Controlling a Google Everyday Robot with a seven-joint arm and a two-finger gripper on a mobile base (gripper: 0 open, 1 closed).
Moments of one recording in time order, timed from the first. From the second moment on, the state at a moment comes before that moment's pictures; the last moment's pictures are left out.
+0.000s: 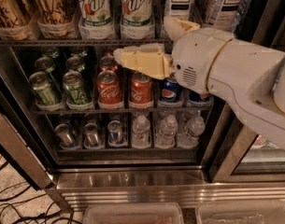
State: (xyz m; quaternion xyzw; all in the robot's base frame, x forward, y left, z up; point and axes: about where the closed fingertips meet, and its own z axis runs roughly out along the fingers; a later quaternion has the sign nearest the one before) arm 0.493 -0.027 1.050 -0.32 0.65 0.19 0.66
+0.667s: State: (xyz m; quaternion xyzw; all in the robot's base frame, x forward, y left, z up) arm 0.522 -0.030 1.045 -0.31 0.65 0.20 0.67
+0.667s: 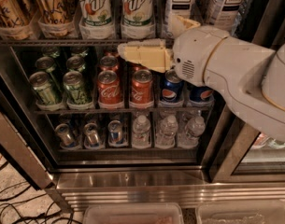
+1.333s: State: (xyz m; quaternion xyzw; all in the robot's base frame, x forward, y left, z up) arm 0.544 -0.033 1.056 -0.30 0.63 0.20 0.69
